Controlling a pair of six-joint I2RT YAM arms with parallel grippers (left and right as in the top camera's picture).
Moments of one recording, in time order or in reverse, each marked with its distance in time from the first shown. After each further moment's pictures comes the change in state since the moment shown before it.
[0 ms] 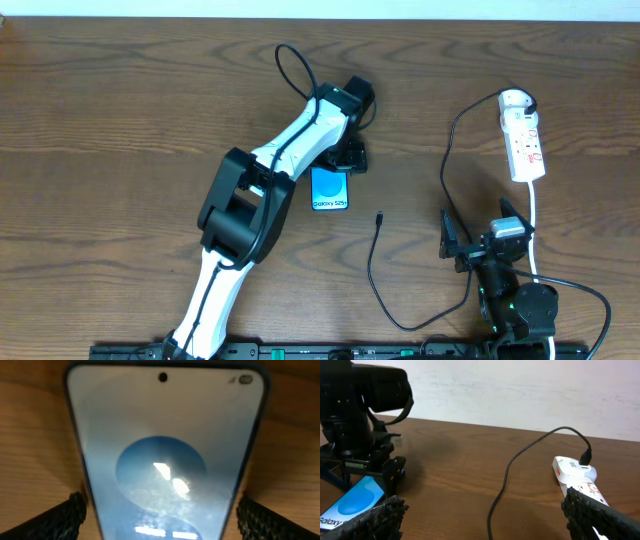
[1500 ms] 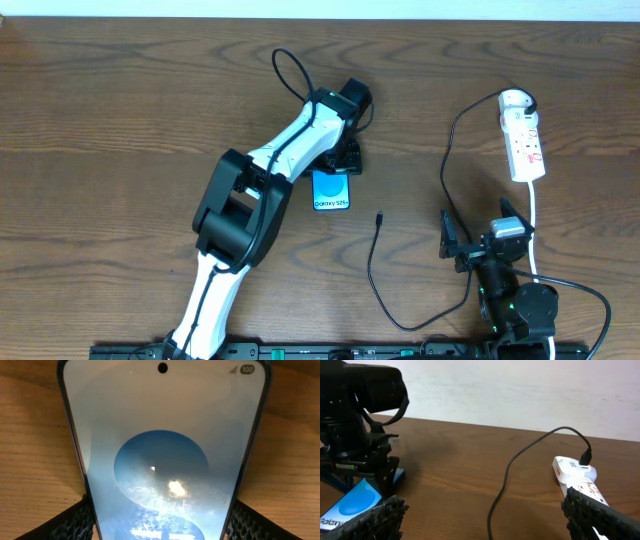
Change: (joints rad) left arm 0.002 -0.037 -0.065 0.056 0.042 0.000; right arm 0.000 0.000 0.000 0.000 0.000 0.000
